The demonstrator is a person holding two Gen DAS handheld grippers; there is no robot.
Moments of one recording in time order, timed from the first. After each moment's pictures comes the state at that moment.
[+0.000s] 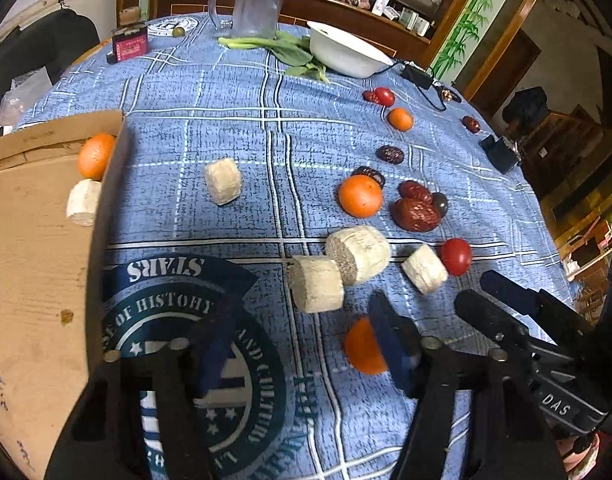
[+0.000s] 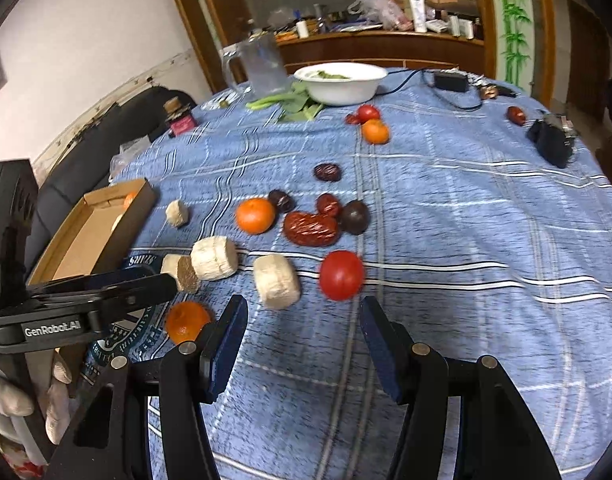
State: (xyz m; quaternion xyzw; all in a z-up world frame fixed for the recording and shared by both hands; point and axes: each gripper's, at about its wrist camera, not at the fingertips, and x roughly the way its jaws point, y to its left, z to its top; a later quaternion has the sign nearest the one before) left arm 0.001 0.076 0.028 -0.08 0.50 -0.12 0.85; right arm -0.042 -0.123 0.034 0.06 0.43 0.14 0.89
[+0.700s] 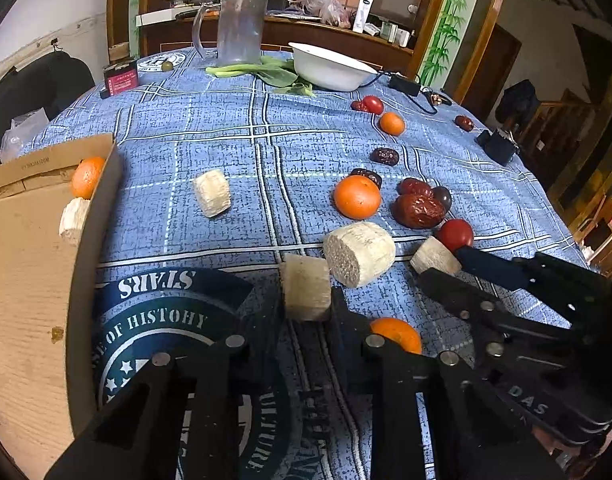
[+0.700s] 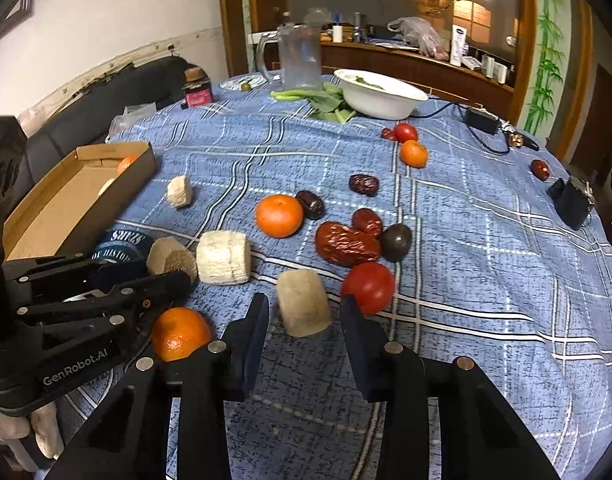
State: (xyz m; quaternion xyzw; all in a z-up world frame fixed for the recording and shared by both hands) left arm -0.009 0.066 0.015 -0.04 0.44 -0.13 0.89; right arm -0.031 -0.082 0.022 -0.05 0.41 0.14 0.90
